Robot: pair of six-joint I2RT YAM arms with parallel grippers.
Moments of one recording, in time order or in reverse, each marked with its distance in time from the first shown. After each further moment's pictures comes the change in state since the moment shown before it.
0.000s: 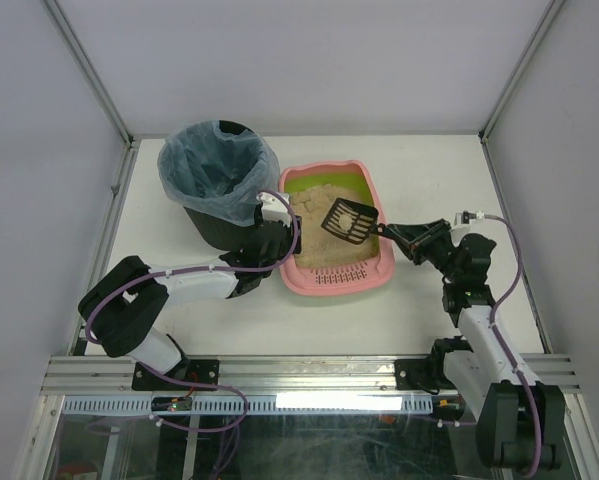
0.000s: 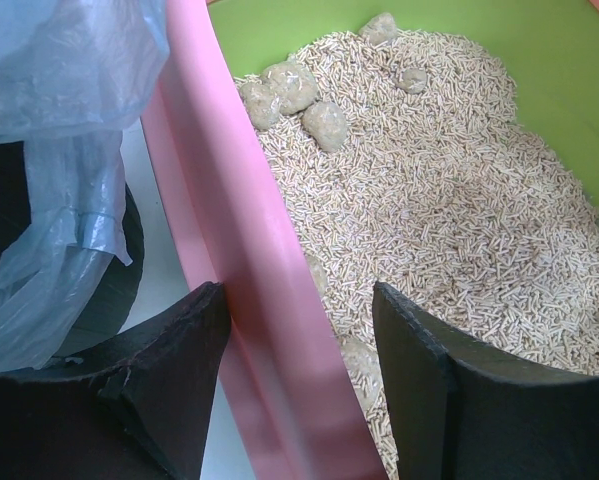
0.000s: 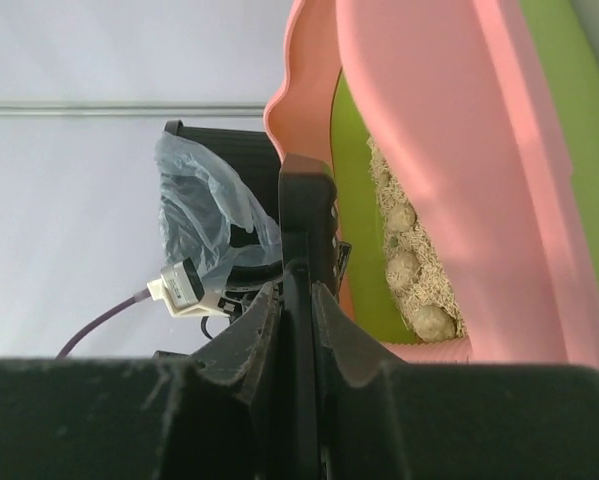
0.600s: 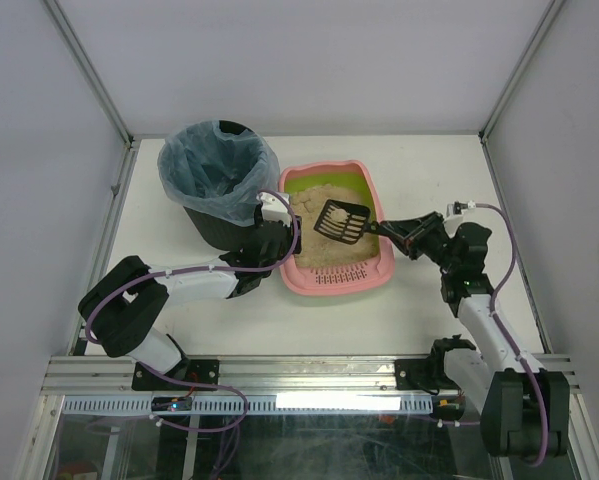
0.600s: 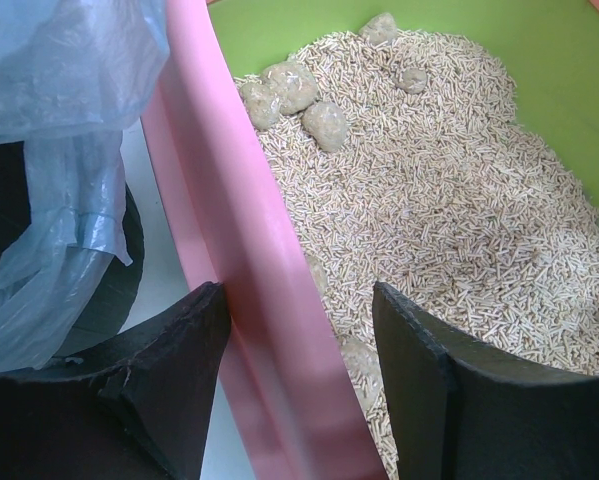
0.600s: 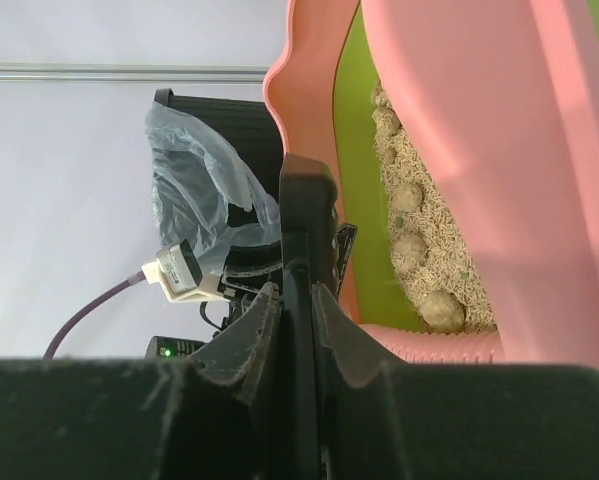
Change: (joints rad) left arm 0.000 0.000 0.000 0.000 0.000 0.000; right arm 0.025 0.050 0.068 -0.053 -0.036 -0.045
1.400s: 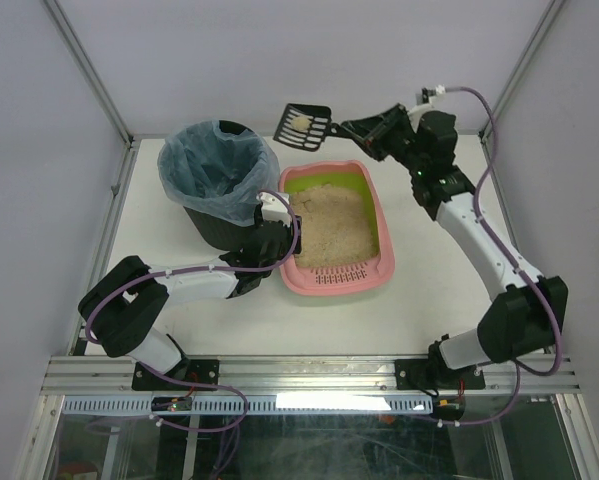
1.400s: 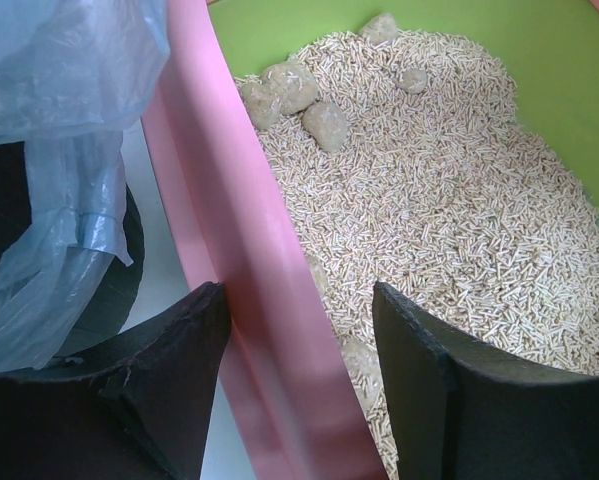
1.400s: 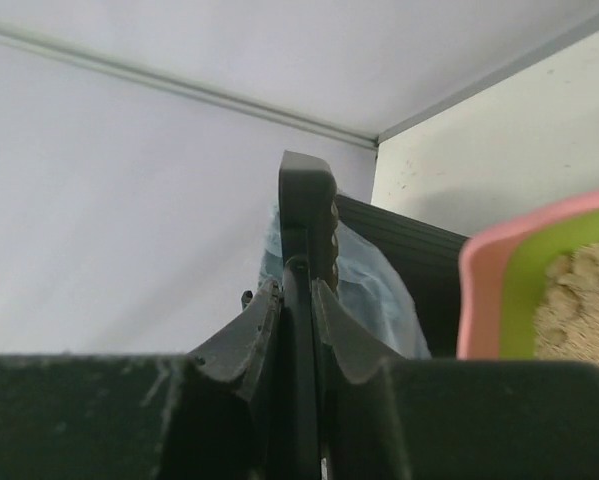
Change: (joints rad) left arm 0.000 0.000 0.000 0.000 0.000 0.000; right arm 0.262 0.479 0.846 -0.208 0.270 -0.124
